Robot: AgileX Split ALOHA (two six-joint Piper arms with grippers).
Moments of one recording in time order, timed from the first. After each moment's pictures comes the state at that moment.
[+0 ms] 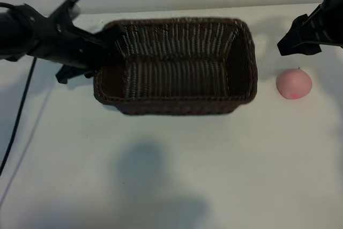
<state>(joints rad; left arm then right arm) -0.20 1.88 -1.10 -0.72 0.34 -0.03 0.07 1.49 -1.19 0.44 0.91 -0.48</state>
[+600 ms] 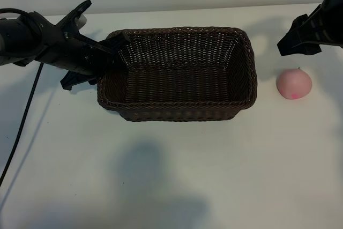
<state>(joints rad) -0.20 1.92 -1.10 -0.73 0.33 -0.02 0.07 1.49 -1.19 0.44 0.91 -0.48</state>
